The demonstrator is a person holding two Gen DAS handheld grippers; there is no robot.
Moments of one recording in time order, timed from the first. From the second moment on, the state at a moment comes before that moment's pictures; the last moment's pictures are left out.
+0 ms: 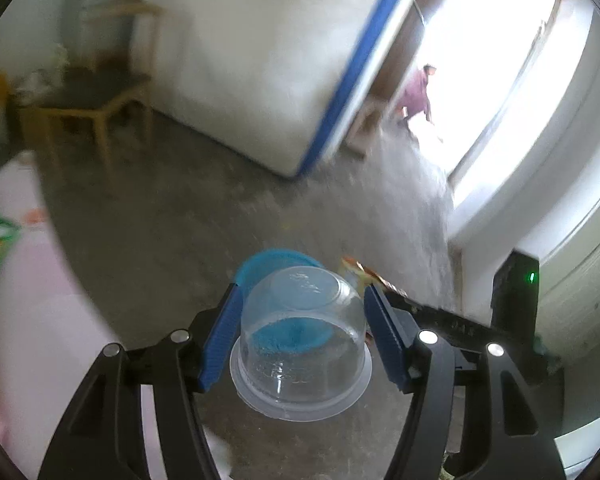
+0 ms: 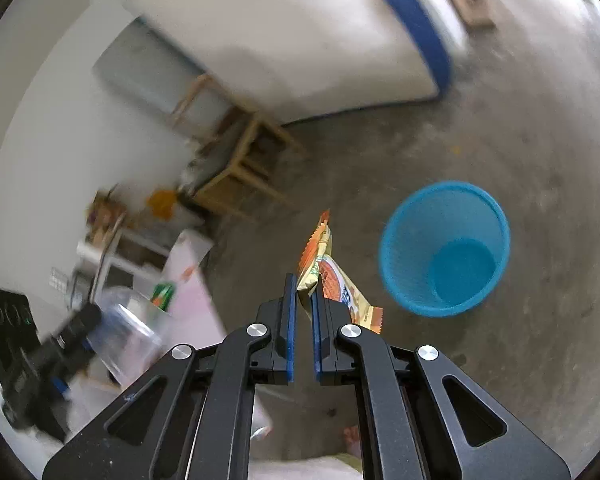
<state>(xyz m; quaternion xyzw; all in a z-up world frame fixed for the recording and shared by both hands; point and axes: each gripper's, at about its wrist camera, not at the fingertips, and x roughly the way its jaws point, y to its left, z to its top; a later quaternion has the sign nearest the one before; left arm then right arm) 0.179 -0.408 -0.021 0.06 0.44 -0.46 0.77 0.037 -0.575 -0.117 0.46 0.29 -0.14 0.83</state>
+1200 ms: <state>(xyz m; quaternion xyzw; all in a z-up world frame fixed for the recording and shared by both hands) 0.216 -0.298 0.047 0.02 0.33 -0.51 0.80 0.009 -0.582 -0.113 0.33 0.29 -0.21 0.87</state>
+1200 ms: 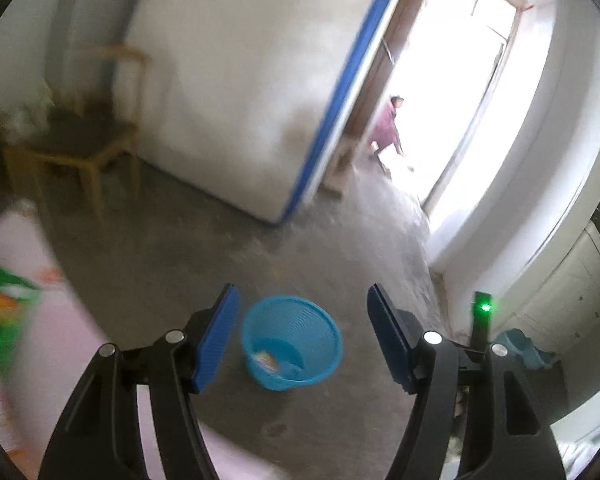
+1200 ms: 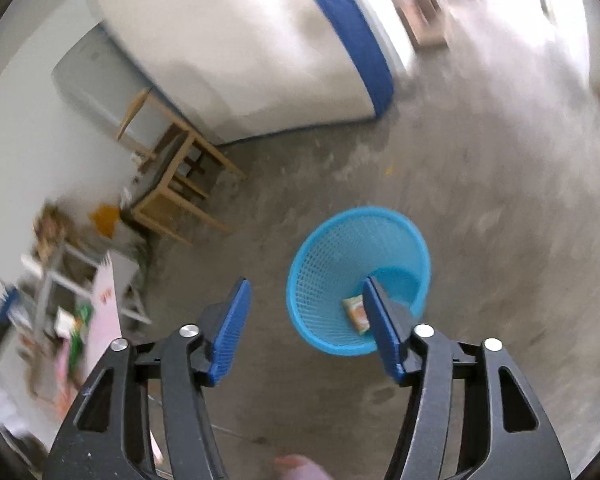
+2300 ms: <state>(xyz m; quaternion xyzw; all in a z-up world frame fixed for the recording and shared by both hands) 0.046 0.187 -0.041 -0.20 0.36 -0.14 0.90 0.053 -0.178 -0.021 0.14 0.42 0.17 0.88</state>
